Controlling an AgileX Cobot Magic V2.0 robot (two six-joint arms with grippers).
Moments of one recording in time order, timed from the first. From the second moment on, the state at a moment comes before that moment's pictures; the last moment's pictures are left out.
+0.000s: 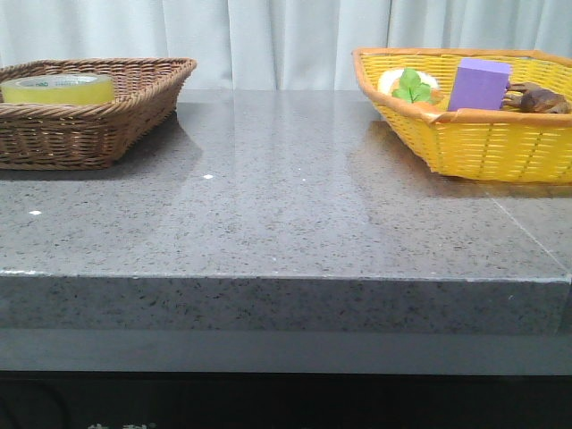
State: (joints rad) left arm -0.07 0.00 0.00 -0.06 0.05 0.03; right arm 0.48 0.67 -0.83 0.09 0.66 0.01
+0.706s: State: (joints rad) left arm -0.07 0.00 0.00 -0.06 0.05 0.03; right arm 0.00 0.04 -0.04 0.02 0.02 0.00
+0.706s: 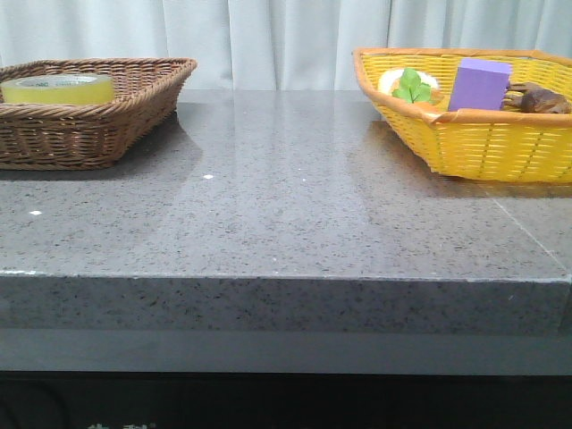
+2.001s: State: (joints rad) left arm -0.07 0.00 0.00 -0.06 0.05 0.03; right arm -0.03 -0.01 0.03 0.05 0.08 0.01
